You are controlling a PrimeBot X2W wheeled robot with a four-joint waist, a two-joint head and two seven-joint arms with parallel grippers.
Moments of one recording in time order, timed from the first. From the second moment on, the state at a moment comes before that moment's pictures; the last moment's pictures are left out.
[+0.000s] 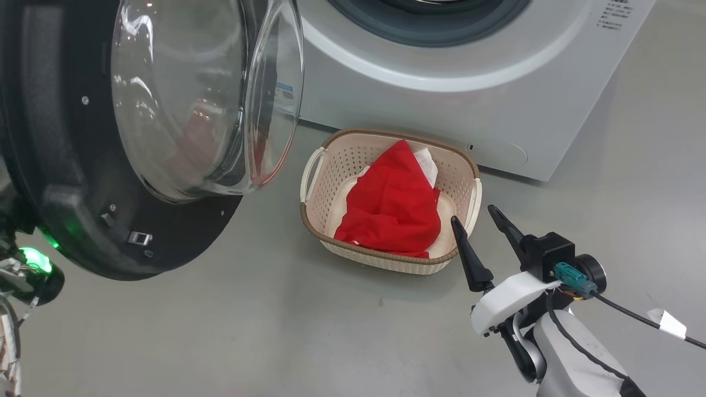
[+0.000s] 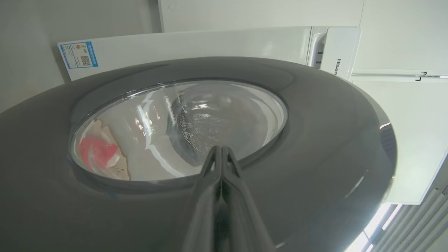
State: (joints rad) left arm -0.56 0.25 0.29 0.62 -1.80 -0.12 0.80; right arm -0.28 -0.06 0.37 0.47 0.31 0.04 -0.26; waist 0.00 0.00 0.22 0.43
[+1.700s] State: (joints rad) left arm -0.49 0.04 0.26 0.18 -1.76 -0.12 0.83; right arm -0.26 -0.06 0.41 0.35 0.45 -0.03 -0.26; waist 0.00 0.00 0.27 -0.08
